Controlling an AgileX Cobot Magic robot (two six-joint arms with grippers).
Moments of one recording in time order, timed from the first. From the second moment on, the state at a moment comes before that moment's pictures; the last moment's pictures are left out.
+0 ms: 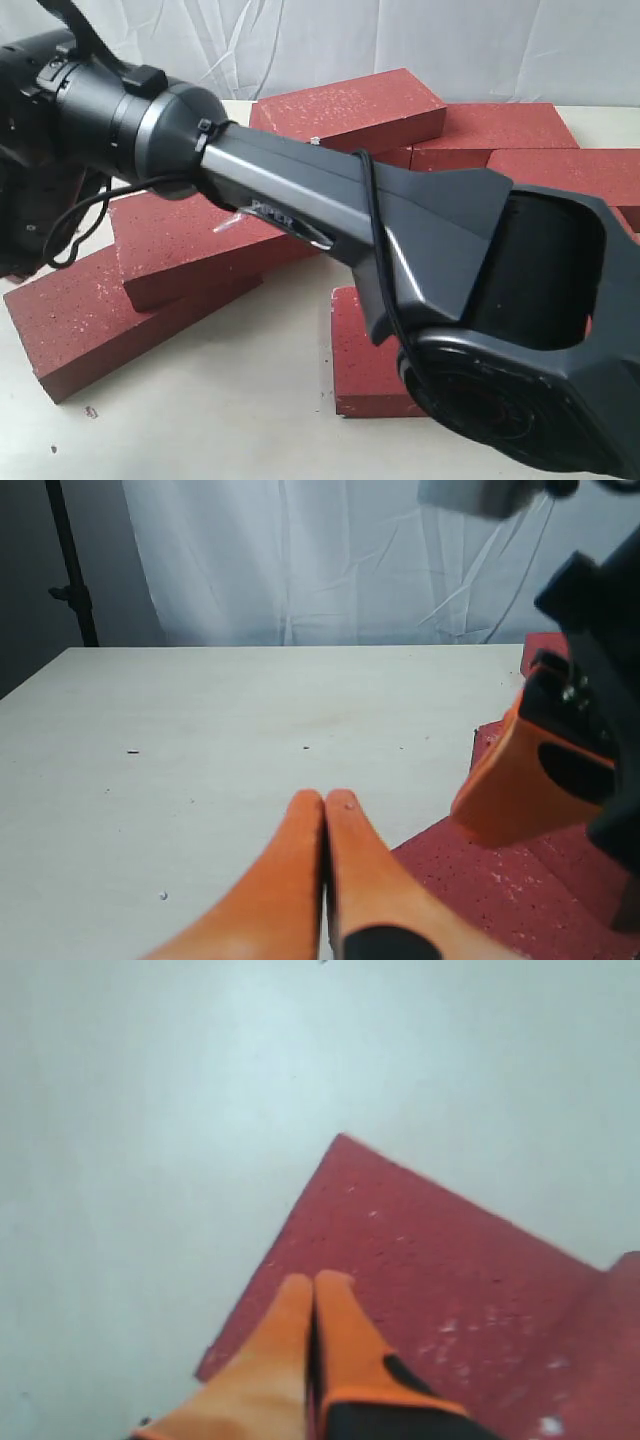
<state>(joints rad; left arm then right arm) 0.04 0.01 0.00 -0.05 0.24 0.04 1.08 2.42 -2.37 0.15 1.05 -0.11</state>
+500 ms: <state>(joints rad) 0.04 0.01 0.00 -0.05 0.24 0.04 1.02 2.47 -2.31 -0.18 1.06 0.03</state>
